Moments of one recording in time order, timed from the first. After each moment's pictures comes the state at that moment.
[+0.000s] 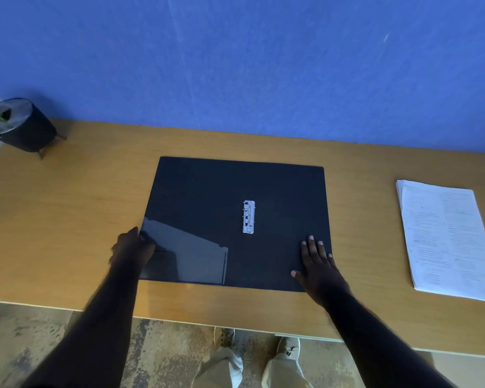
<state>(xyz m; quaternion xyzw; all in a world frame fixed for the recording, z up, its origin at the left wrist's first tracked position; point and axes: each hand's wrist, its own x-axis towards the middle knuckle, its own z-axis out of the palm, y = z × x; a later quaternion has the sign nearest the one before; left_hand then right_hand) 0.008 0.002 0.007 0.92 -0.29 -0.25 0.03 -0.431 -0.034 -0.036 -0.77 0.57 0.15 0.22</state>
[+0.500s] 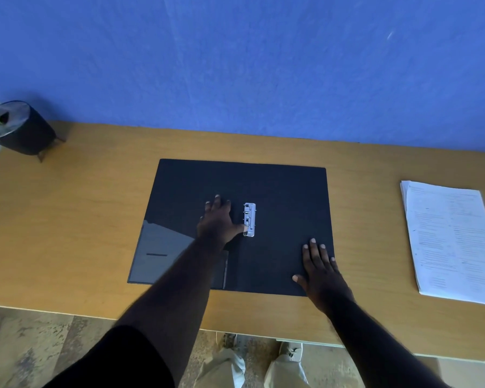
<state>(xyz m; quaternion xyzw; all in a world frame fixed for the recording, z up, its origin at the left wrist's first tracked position) -0.137 -0.097 0.005 0.78 -0.54 -0.31 0.01 -0.433 -0.032 -0.040 -0.78 0.57 0.16 0.19</state>
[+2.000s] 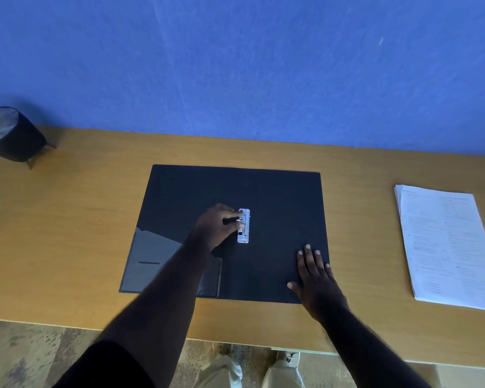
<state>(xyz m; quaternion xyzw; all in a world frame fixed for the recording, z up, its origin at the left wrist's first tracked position) -0.129 -0.102 0.001 0.70 -0.57 -0.38 0.22 -0.431 -0.031 -0.041 -0.78 0.57 0.16 0.19</state>
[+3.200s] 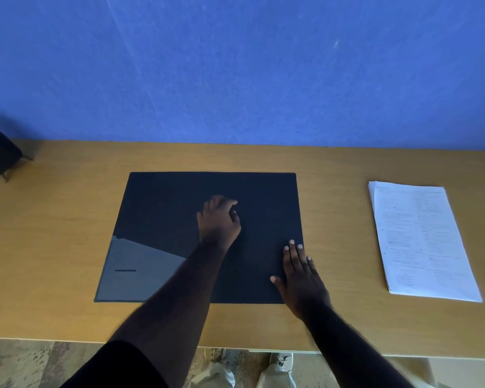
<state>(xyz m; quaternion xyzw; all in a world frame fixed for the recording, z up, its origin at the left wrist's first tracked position) -0.219 -0.120 0.009 0.77 -0.58 -0.18 0.19 -0.448 -0.034 -0.030 -0.79 0.58 0.09 0.18</state>
